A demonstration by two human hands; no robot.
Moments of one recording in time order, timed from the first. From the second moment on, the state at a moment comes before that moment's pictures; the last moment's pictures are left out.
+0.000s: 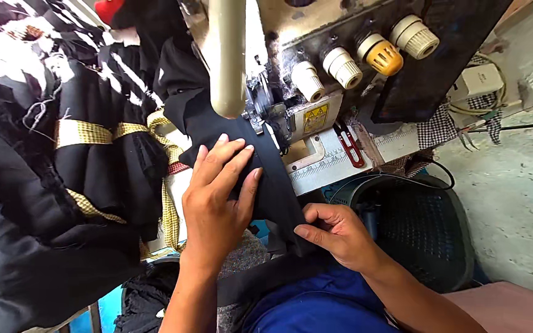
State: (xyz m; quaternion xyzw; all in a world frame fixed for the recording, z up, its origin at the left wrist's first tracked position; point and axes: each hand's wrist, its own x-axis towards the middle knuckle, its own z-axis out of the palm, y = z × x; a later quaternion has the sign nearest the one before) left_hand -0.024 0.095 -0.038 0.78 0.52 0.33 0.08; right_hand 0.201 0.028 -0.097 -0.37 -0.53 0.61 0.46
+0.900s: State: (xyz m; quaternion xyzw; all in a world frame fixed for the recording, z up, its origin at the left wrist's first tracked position) left_hand -0.068 0.188 -0.035 0.78 0.50 0.38 0.09; right_hand 0.158 0.104 -0.078 -0.46 -0.56 0.48 0.49
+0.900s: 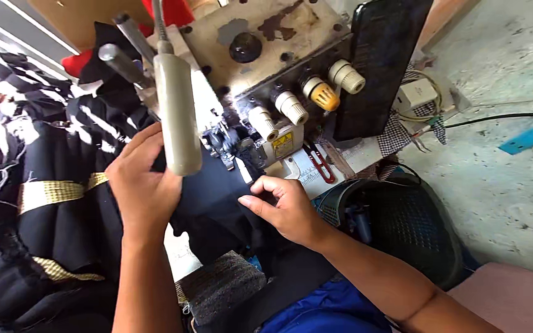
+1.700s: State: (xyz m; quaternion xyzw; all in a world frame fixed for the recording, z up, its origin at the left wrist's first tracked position) left_hand -0.095 0.062 -0.110 0.62 0.51 0.52 0.29; right_hand 0.192 0.102 -0.088 -0.61 -0.71 0.13 0.34
